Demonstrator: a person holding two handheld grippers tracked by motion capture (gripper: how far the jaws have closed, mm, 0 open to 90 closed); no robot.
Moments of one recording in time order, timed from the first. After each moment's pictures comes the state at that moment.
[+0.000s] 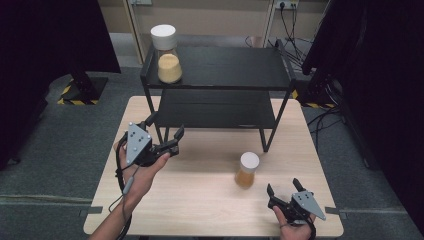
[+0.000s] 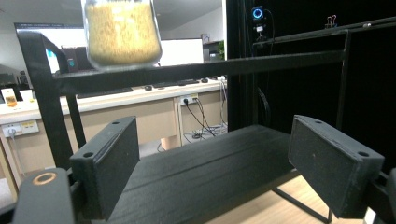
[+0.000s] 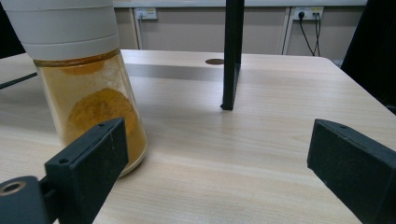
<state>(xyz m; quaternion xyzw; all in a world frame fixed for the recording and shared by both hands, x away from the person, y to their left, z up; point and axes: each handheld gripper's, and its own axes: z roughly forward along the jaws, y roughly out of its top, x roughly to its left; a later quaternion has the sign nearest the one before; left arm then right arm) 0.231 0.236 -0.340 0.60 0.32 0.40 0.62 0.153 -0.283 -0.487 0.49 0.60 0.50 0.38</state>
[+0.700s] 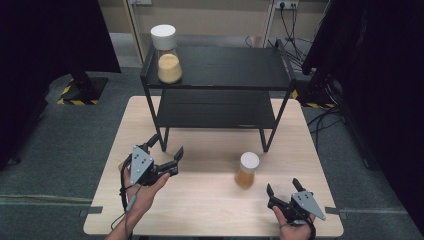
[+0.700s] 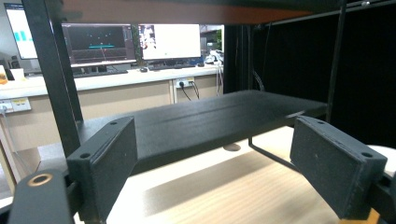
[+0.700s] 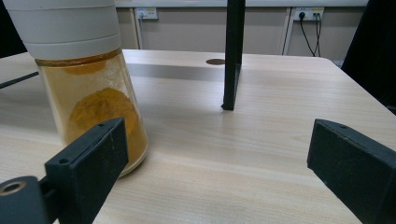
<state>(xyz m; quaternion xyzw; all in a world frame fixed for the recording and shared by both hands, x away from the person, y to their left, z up) 0.219 0.244 -0.406 0.61 0.33 0.38 0.61 0.153 -0.283 -0.487 0.49 0.60 0.50 0.38</state>
